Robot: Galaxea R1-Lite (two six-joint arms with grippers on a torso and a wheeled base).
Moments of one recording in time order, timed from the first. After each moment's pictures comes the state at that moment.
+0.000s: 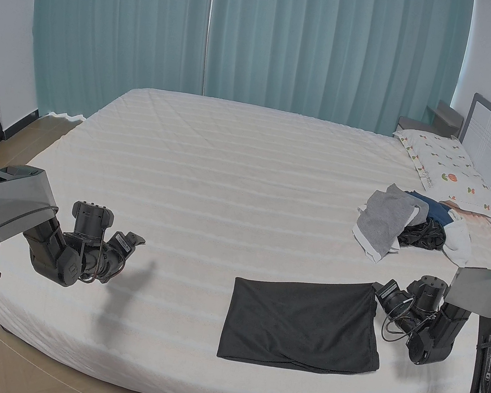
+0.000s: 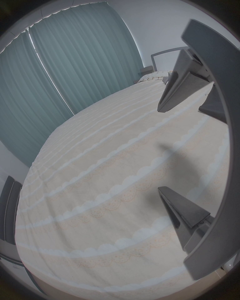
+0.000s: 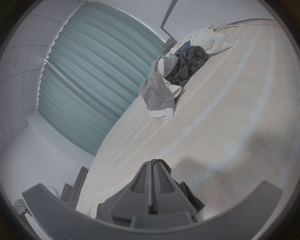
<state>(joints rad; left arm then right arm) -0.11 2.35 -0.94 -0.78 -0.06 -1.01 0.01 2.55 -0.80 -1.46 0.16 0.81</state>
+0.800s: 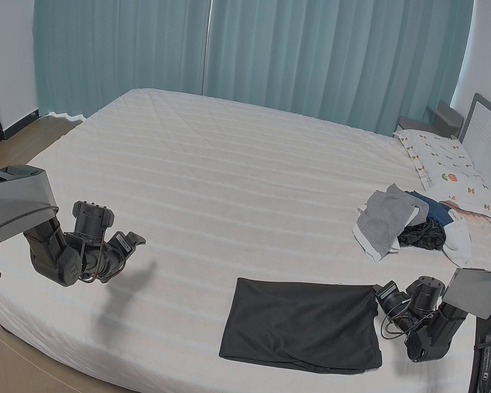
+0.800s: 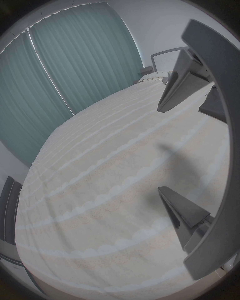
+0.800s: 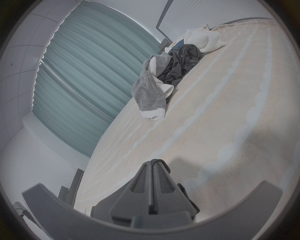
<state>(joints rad) -0.11 2.35 -0.94 -0.78 -0.06 -1.01 -0.01 2.59 -0.86 -1.40 0.14 0.81</state>
